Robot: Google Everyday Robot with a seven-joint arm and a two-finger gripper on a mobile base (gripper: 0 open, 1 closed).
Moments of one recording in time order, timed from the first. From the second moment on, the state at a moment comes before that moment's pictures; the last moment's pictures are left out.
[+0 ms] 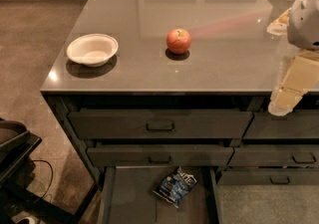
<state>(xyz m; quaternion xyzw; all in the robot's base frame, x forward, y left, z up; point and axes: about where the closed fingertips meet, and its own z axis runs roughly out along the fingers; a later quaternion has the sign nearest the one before) 0.438 -0.217 0.976 -0.60 0.78 -0.03 0.16</state>
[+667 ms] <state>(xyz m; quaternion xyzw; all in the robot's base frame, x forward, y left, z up) 0.435 -0.218 0.973 -0.59 0.78 -0.04 0.17</state>
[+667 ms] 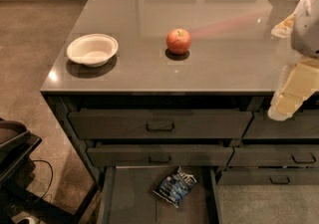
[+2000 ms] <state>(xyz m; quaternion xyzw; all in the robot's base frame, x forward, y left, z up) 0.353 -0.267 0.793 -0.40 0.89 -0.01 0.23</state>
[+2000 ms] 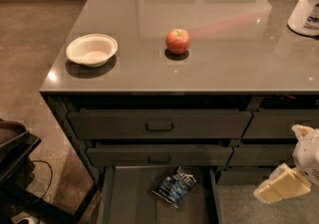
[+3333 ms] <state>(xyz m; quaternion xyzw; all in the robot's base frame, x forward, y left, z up) 0.332 -0.243 0.625 -0.27 0.91 0.13 0.29</state>
